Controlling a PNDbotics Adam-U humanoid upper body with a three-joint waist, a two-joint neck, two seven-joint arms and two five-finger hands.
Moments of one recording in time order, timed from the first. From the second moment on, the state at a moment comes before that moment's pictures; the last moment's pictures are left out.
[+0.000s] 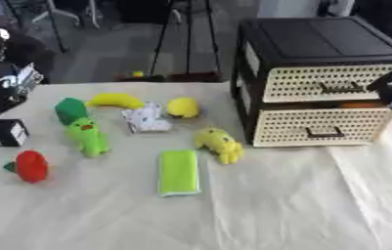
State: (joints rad) left arm -0.37 0.55 0.02 -1.87 -0.30 0.08 -0.09; right arm -0.40 -0.63 -0.03 -1.58 0.40 -0.39 0.31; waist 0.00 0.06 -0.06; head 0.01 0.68
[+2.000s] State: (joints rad) left arm -0.38 0.54 0.02 -1.88 -0.30 0.08 -0.10; right arm -0.62 -0.53 0.07 -1.03 0.68 -0.48 0.27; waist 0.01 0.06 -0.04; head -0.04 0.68
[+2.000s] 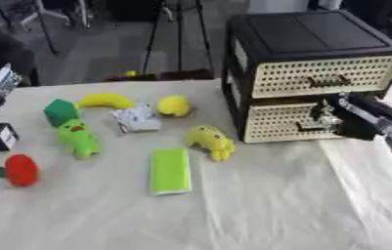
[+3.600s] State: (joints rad) left arm -0.38 0.53 0.02 -1.88 -0.29 0.08 -0.10; right arm -0.65 -0.51 0.07 -0.89 0.98 -0.50 0.24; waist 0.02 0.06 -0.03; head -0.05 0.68
